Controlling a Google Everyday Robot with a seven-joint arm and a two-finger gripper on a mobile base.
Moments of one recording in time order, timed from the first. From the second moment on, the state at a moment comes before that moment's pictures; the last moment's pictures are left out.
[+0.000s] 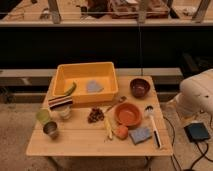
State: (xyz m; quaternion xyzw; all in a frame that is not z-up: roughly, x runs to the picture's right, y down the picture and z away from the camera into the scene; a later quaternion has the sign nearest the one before) arm 0.336 0.113 0.648 -0.25 0.01 -0.21 0.95
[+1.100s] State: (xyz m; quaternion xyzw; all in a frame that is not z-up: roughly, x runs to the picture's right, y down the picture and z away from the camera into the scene) arm 0.342 0.139 0.676 -0.26 -0.08 -0.16 0.95
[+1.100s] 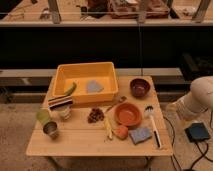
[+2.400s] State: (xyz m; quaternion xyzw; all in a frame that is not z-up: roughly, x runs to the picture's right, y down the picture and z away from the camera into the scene) arm 0.268 0.231 0.758 -0.27 -0.13 -0.18 0.93
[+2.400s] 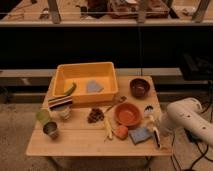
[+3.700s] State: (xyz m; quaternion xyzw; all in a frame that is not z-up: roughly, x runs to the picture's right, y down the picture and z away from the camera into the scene) arm 0.252 0.235 0.809 -0.26 -0.12 -0.17 0.94
